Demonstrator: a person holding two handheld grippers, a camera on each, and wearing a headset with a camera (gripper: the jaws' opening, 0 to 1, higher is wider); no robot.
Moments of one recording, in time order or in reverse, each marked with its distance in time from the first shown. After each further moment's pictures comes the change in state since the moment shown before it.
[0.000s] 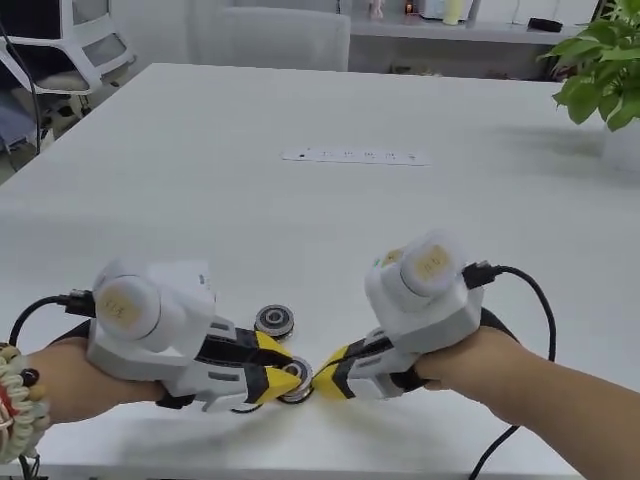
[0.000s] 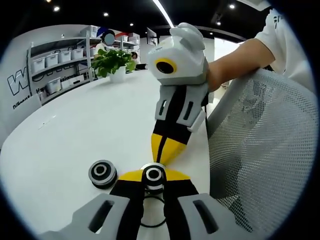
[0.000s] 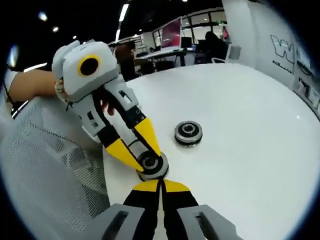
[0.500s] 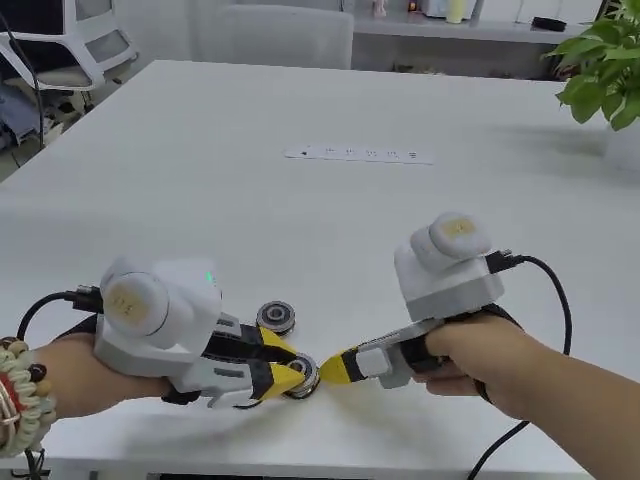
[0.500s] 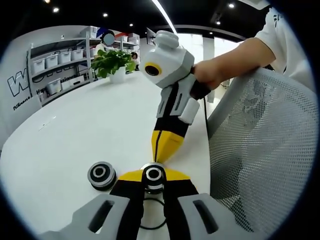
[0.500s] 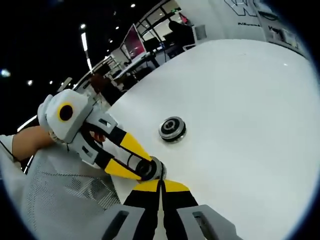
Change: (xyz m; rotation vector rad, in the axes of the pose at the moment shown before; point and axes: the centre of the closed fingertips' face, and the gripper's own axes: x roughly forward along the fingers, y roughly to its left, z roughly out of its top) left arm 0.003 -0.001 0.002 0.006 -0.001 0.004; right arm -0.012 -0.007 0.005 0.347 -0.076 0.056
